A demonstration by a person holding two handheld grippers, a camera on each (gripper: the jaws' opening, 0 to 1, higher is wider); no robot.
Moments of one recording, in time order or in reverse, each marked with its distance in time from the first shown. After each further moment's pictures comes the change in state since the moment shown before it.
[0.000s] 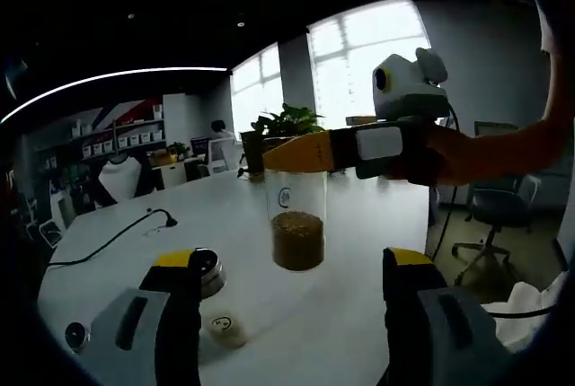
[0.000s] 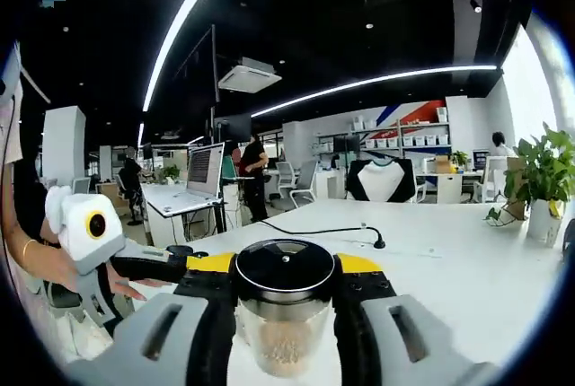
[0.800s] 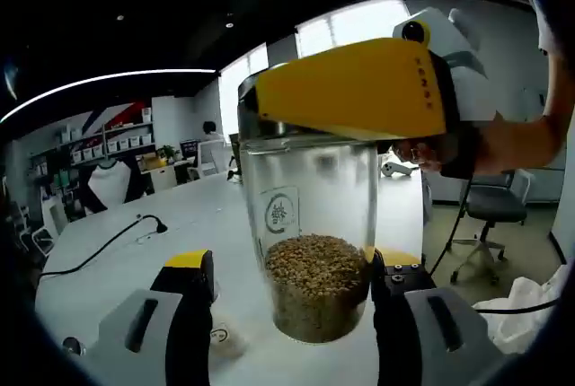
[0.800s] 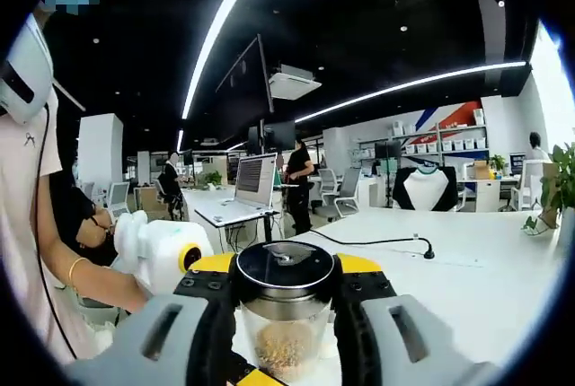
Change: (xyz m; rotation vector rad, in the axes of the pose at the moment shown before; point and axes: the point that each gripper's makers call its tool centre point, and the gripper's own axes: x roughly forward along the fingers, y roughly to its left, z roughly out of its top) left arm 0.006 -0.006 0.003 0.019 -0.007 -0.057; right arm -0.006 0.085 0.021 -0.005 -0.032 0.210
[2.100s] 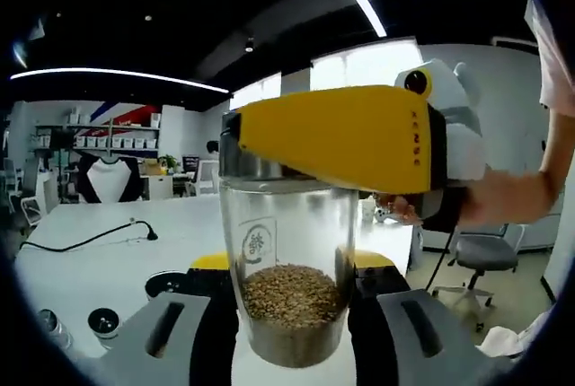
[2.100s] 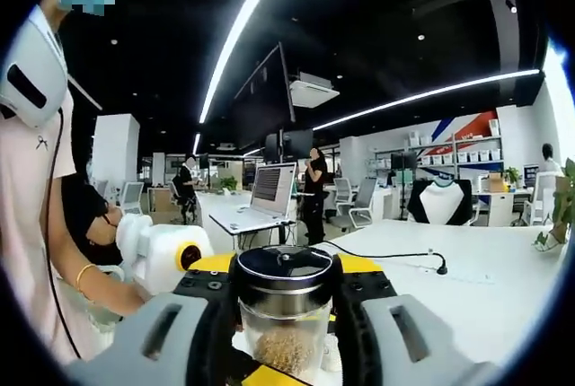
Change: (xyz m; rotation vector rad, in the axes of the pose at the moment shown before) left arm -0.010 -0.007 0.032 -0.151 -0.165 0.014; right arm 0.010 0.015 0.011 -0.052 -0.030 0.059
